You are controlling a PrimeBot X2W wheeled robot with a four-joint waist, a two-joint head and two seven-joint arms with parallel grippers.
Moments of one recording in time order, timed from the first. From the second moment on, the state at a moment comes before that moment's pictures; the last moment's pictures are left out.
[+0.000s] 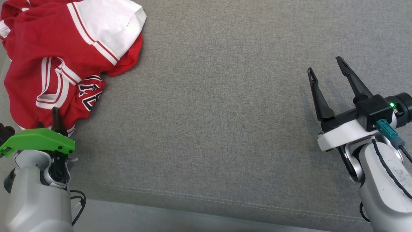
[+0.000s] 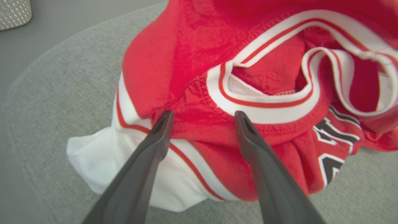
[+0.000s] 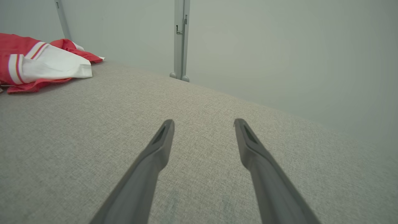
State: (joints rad) left arm -0.52 0.06 0.22 0.74 -0.62 -0.05 -0.05; right arm -0.27 -0.23 0.23 0.12 0.00 0.02 -0.25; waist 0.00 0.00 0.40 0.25
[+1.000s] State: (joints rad) left arm -0.61 0.06 0.17 0.90 -0.62 -0.09 -0.03; right arm -0.28 -0.22 0.22 0.15 0.00 0.02 -0.25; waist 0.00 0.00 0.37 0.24
